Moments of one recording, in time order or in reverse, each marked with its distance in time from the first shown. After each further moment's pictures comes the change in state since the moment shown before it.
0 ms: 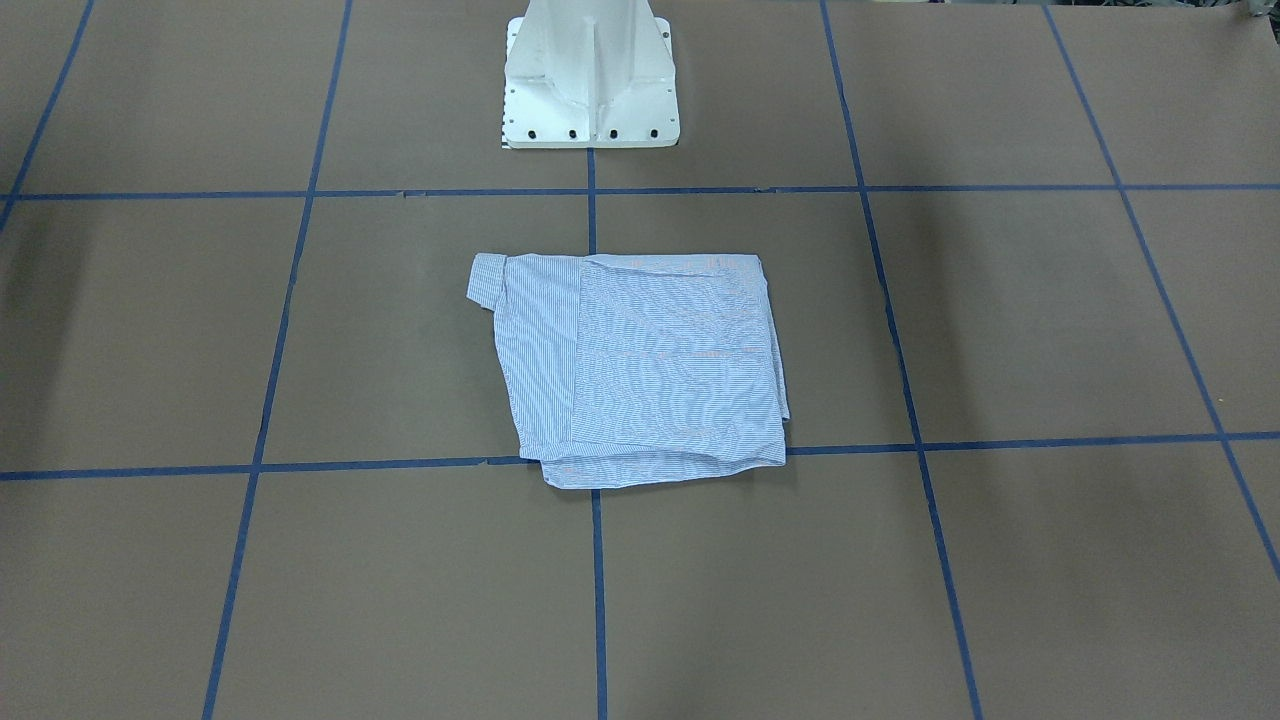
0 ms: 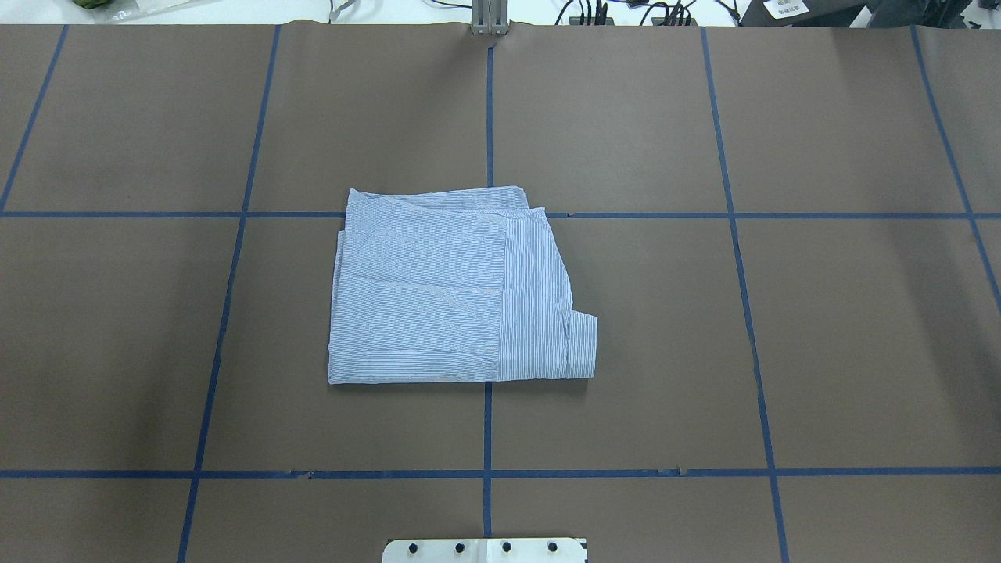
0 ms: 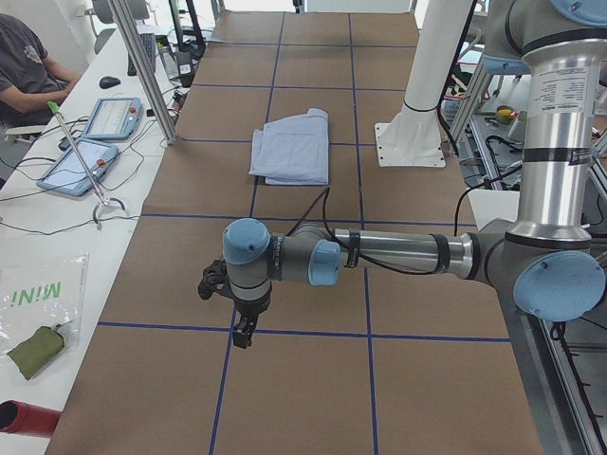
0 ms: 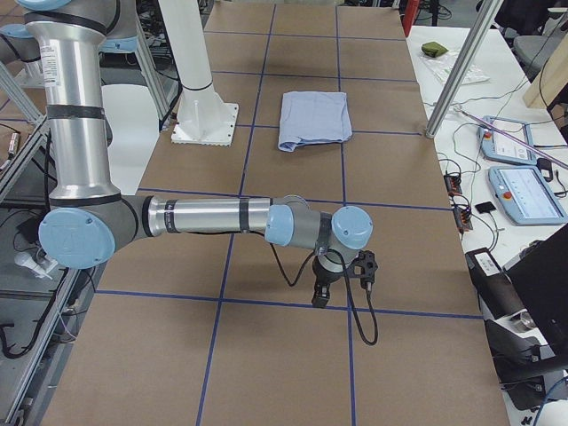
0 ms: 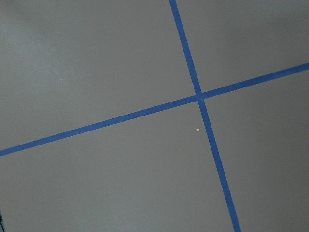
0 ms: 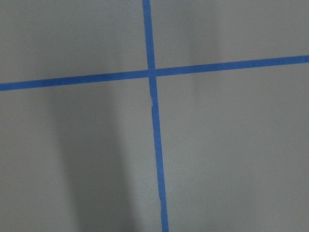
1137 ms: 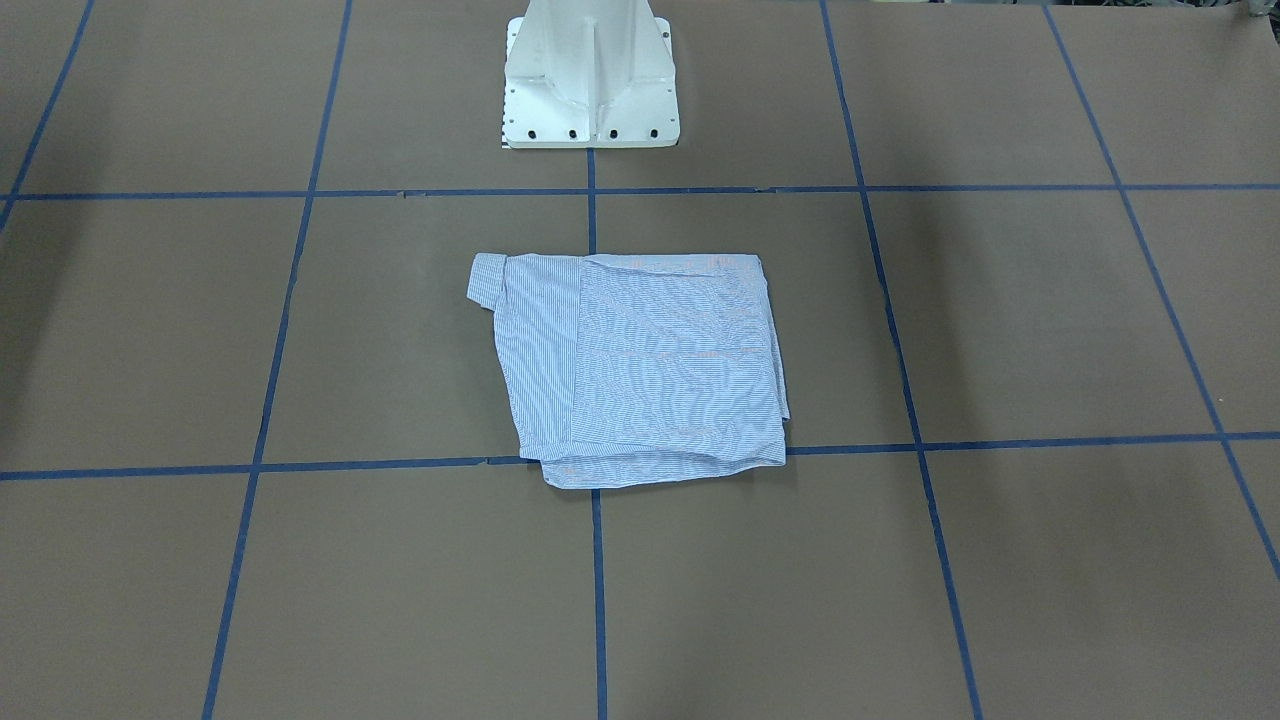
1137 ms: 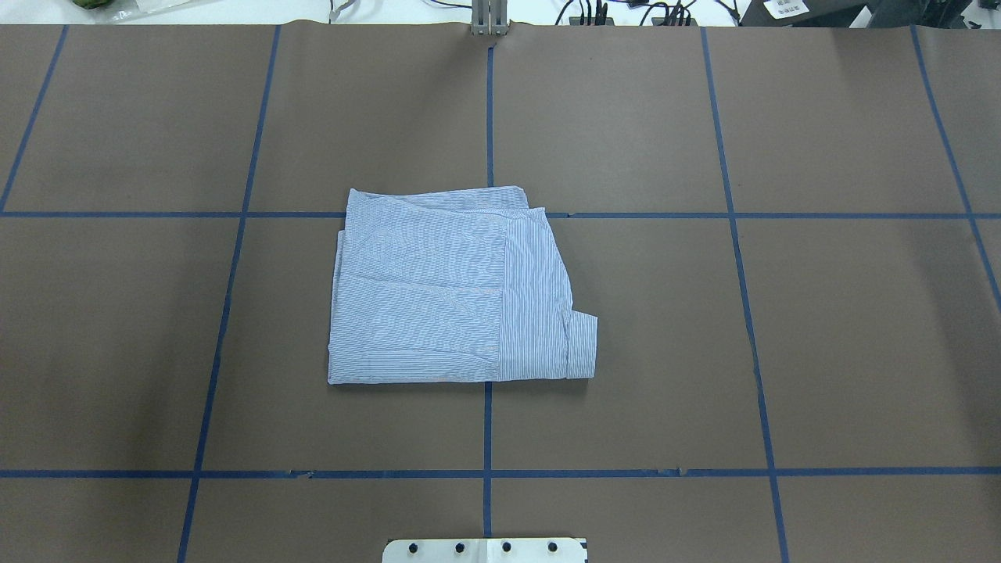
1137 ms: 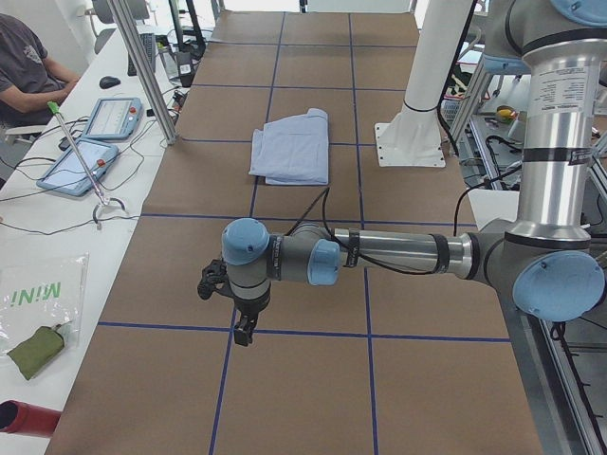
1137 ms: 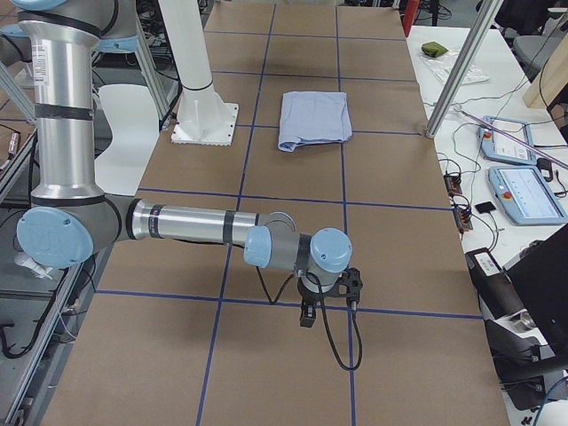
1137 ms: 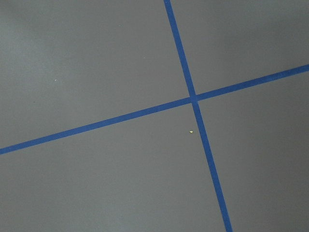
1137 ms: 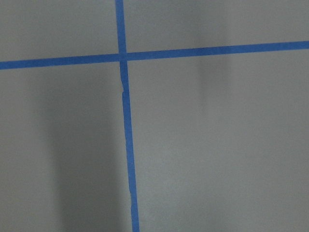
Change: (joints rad) left arm 0.000 -0.001 0.001 0.000 -0.028 -0.089; right arm 0.029 -0.069 -0.026 0.106 -0.004 -0.036
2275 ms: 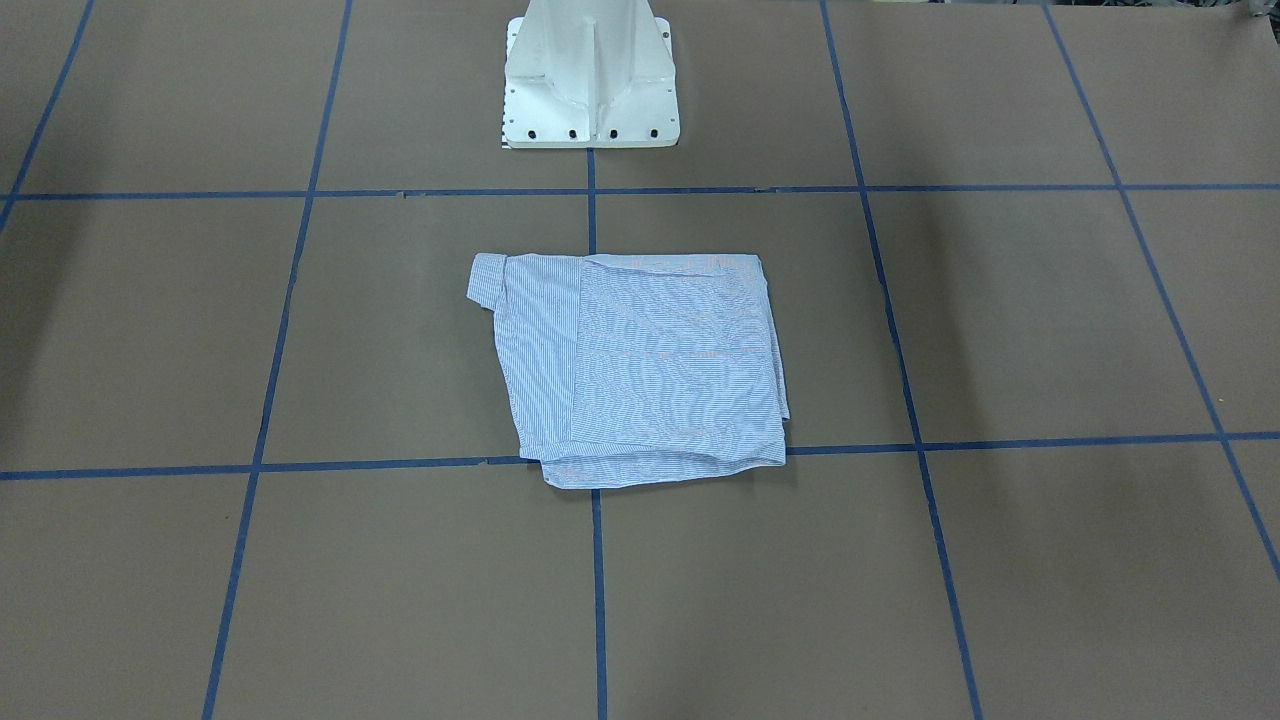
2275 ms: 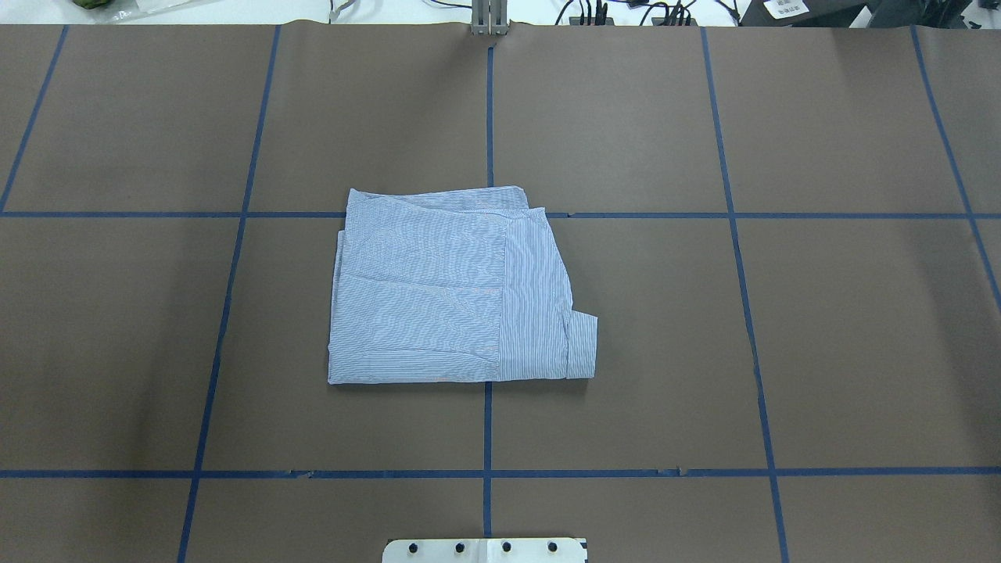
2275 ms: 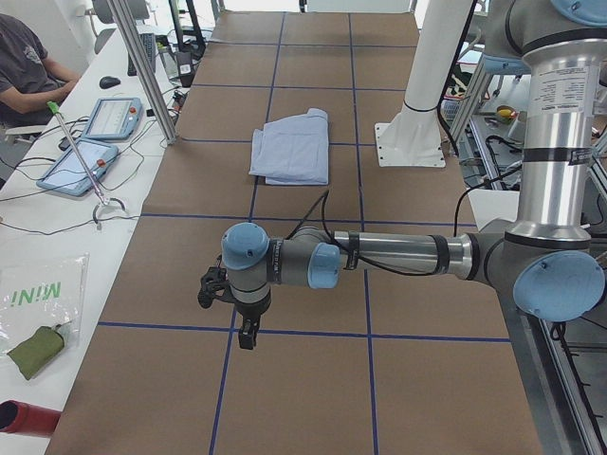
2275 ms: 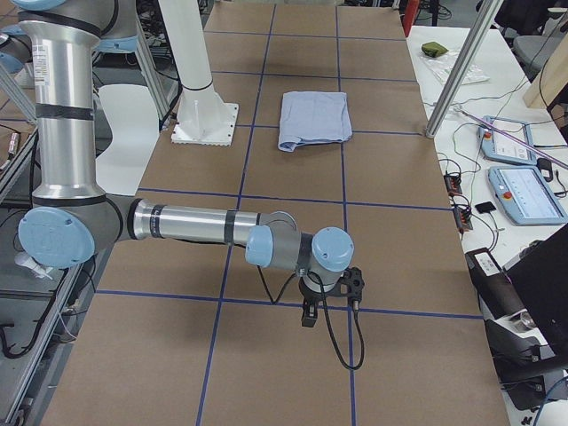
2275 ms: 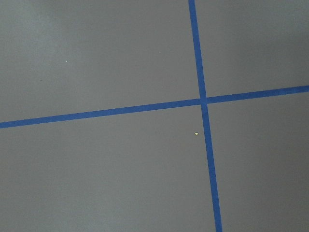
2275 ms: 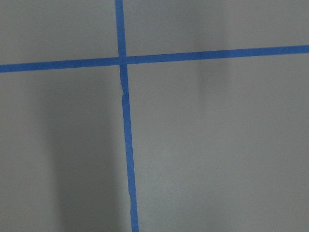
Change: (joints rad) left arm 0.000 -0.001 0.016 -0.005 -0.003 -0.062; right arm 0.000 0.010 -0.008 0.001 -0.005 0.002
